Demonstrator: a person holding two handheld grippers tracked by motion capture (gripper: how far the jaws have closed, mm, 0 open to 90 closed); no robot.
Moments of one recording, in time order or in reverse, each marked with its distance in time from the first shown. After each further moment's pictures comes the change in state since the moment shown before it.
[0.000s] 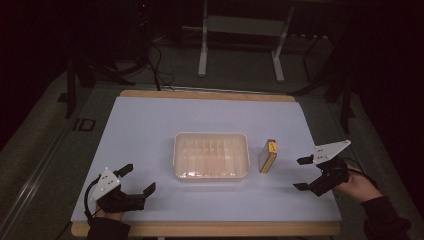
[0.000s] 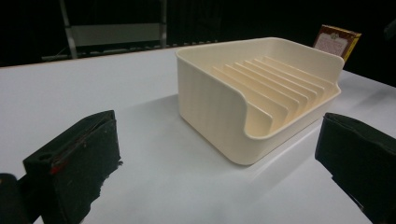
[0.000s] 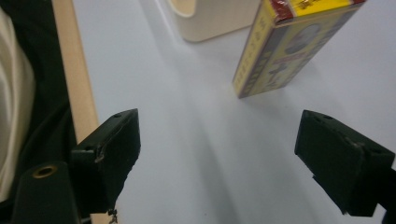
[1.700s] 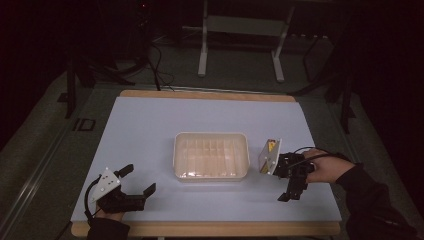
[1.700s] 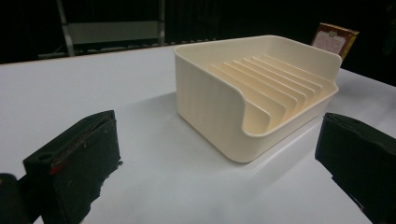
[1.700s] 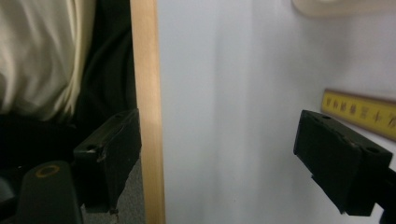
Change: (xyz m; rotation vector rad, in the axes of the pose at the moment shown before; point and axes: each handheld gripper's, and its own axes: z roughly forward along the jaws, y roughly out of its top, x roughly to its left) left arm 0.000 -0.001 0.000 0.006 -0.008 -0.002; right arm 0.030 0.098 0.055 0.534 0.257 -0.275
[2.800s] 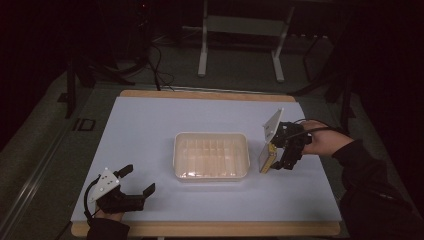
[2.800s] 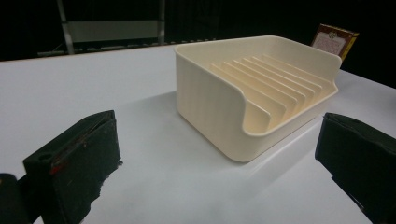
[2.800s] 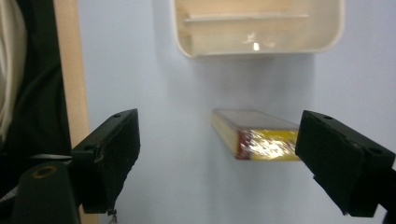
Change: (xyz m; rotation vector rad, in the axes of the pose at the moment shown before) left arm 0.001 -0.001 -0.001 0.001 -0.001 -0.010; right arm -0.037 0.020 -0.059 -0.069 -0.220 0.005
